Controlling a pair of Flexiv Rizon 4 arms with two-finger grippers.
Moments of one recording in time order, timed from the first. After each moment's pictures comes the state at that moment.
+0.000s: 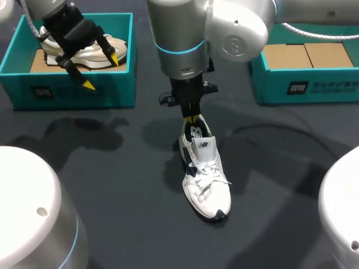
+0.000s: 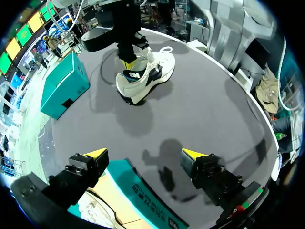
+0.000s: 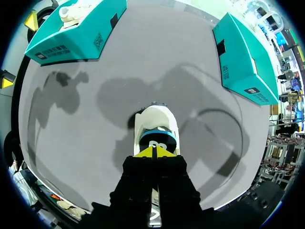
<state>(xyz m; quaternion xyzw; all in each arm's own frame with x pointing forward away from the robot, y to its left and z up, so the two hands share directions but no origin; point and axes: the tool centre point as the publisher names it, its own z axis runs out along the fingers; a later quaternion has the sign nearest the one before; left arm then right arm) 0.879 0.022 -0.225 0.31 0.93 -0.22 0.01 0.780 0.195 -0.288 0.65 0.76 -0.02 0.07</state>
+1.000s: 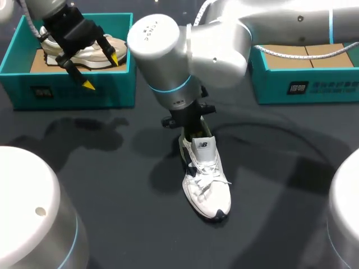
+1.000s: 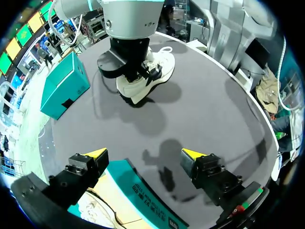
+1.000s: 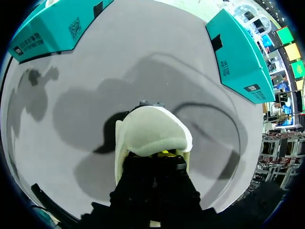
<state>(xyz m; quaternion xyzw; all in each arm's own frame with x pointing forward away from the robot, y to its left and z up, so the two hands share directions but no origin) 0.879 0.022 -0.225 0.31 0.93 -0.22 0.01 0.791 0.177 -0.368 0.66 0.74 -0.04 0.13</state>
